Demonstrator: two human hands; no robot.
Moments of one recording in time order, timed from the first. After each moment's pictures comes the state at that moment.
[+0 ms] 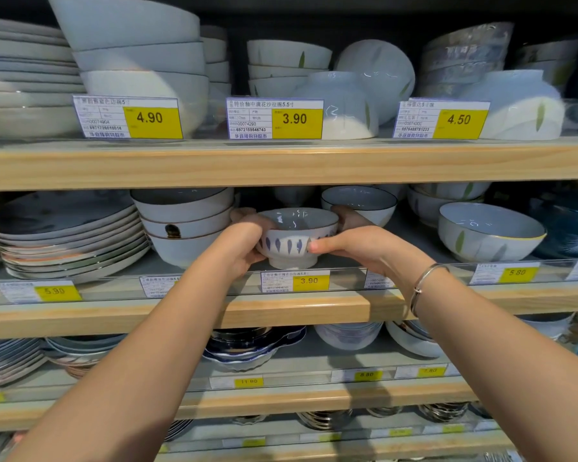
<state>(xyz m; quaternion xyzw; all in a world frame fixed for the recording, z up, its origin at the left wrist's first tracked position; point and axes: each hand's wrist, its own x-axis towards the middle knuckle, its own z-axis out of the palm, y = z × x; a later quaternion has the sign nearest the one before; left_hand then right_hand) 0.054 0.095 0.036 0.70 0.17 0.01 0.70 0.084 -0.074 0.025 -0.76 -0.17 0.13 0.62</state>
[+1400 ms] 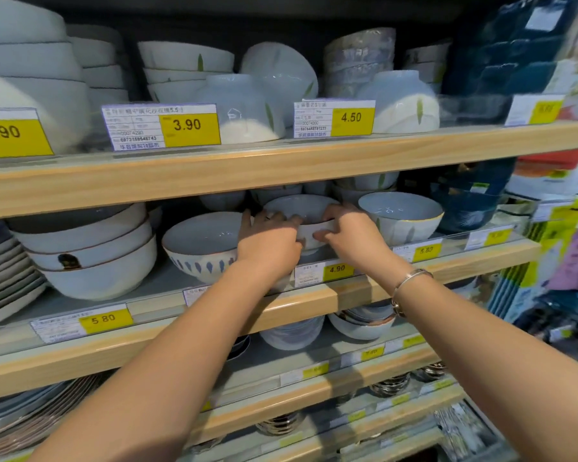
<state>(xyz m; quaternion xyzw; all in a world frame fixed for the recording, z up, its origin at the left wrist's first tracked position) 0.073 -0.017 0.025 0.98 -0.13 0.14 -0.01 0.080 -0.155 0.019 -0.95 -0.04 -0.19 0.25</state>
